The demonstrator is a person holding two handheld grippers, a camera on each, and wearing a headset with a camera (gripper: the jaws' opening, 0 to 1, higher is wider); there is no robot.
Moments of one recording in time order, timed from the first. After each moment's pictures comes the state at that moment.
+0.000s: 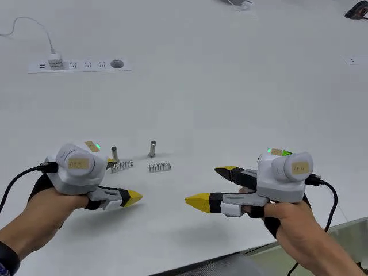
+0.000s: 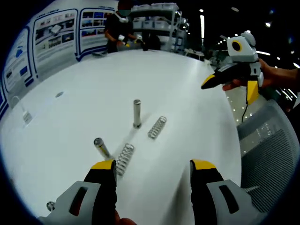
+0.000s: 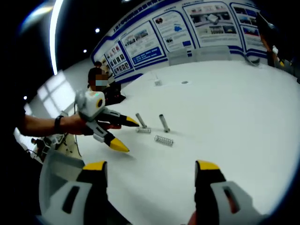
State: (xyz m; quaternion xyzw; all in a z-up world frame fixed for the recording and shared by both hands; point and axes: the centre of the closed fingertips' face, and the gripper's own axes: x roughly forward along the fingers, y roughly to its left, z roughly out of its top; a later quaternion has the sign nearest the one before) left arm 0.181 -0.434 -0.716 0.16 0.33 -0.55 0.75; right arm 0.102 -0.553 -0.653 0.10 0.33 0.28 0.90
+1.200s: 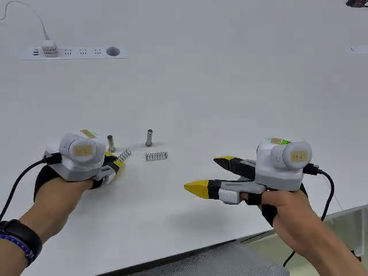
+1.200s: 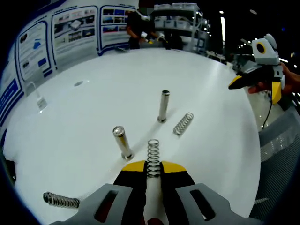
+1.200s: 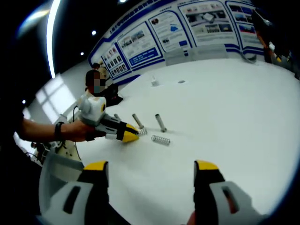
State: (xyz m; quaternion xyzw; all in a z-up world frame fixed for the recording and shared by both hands) left arm 0.201 -0.421 -0.728 0.16 0.33 -0.46 0.81; right arm 0.104 -0.557 -0.655 0.11 0.33 0.27 0.90
